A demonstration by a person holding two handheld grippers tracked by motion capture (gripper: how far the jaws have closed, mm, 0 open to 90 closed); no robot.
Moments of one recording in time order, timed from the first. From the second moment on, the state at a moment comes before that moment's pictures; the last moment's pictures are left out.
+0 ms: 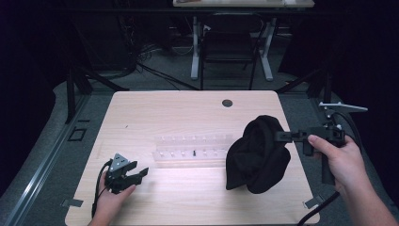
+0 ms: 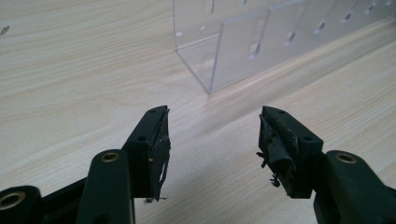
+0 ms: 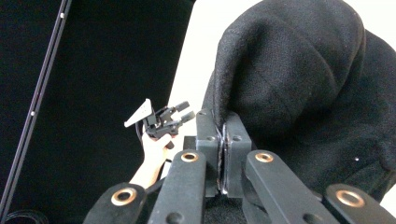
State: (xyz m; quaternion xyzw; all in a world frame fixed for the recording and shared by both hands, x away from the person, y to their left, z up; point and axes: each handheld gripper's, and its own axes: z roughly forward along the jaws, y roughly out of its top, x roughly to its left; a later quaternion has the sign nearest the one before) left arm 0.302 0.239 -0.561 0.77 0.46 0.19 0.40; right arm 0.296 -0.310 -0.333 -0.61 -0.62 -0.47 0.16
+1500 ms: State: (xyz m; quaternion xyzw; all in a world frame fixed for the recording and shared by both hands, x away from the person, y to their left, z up) left arm 0.303 0.240 -0.560 0.77 0.45 0.19 0.40; right arm 0.362 -0.239 -0.297 -0.56 -0.64 -0.50 0.14
